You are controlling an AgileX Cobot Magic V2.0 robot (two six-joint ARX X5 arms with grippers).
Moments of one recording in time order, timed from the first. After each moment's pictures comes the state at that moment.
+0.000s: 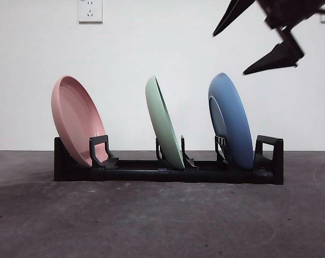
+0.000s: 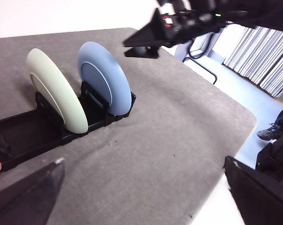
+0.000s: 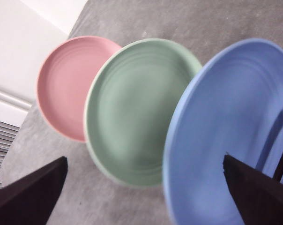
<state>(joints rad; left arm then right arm) -0.30 0.62 1.06 -0.80 0.62 -0.09 0.14 1.57 1.38 -0.52 -0.73 0.27</state>
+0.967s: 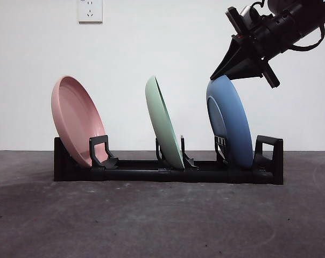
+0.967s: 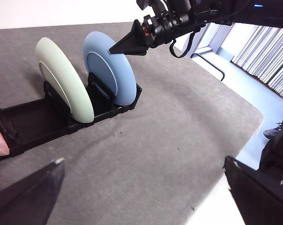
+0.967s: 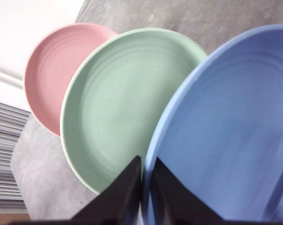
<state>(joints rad) -0.30 0.59 1.06 -0.86 0.59 -0.10 0.15 1.74 1.43 -0.46 -0.82 0.25</state>
